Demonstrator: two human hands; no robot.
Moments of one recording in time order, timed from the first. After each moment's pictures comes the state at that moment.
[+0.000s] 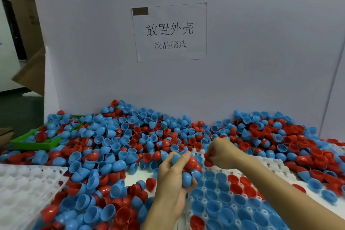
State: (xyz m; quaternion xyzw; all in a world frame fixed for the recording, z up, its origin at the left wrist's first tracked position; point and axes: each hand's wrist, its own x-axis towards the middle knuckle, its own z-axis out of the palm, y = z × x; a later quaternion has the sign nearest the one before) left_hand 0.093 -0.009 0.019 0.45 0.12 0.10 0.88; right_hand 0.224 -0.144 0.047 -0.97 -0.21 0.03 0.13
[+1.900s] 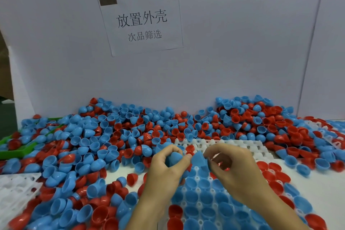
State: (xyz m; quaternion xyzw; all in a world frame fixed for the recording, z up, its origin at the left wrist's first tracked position) left_hand 0.082 -0.033 0.023 0.71 0.01 0.13 0.70; right_hand 0.115 -0.209 0.031 -0.84 -0.26 -0.17 0.45
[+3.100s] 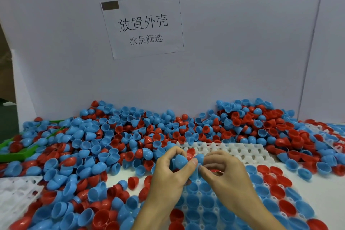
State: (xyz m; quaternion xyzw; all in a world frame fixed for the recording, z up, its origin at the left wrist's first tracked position) left_hand 0.086 -0.035 0.018 0.70 -0.06 0.15 0.70; right_hand 0.111 -0.185 0.018 -0.81 -0.14 -0.11 0.56
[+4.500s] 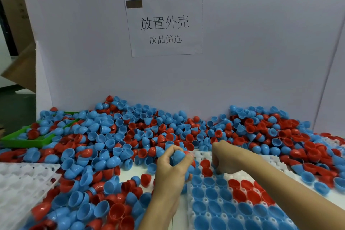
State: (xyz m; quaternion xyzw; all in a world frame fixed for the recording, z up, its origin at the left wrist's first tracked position) left_hand 0.096 -0.014 0.009 0.62 0.06 0.18 0.77; right_hand 0.220 -0.164 0.043 -0.96 -0.24 0.11 0.00
